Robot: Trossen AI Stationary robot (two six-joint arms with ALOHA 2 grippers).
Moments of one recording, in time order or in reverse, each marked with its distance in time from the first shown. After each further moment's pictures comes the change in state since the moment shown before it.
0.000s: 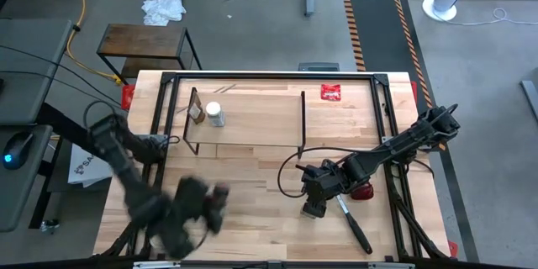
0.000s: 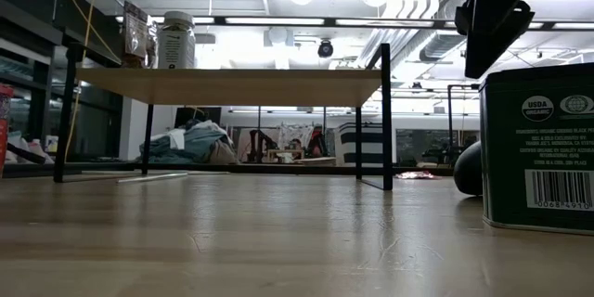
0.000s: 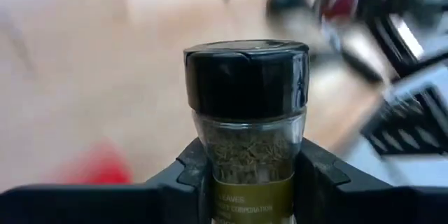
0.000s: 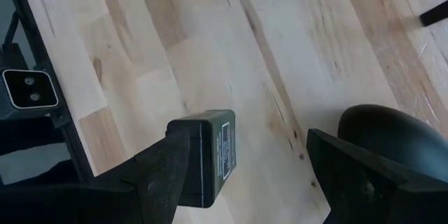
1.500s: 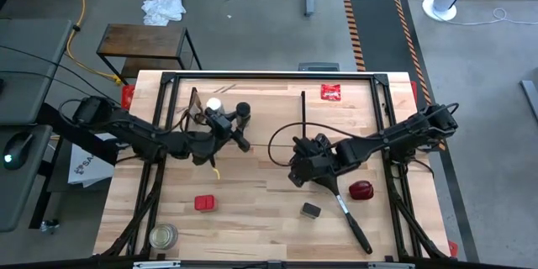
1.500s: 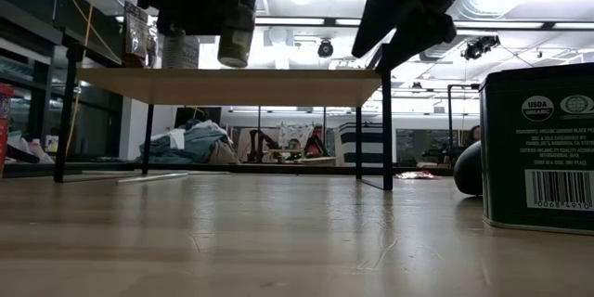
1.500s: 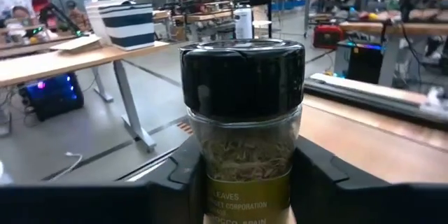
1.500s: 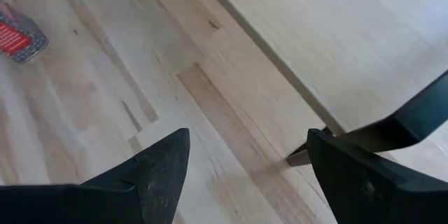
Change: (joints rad) left arm 0.682 -0.326 -0.991 1.874 -0.321 1.840; right arm -0.145 0.000 0.000 0.102 0.403 -0.044
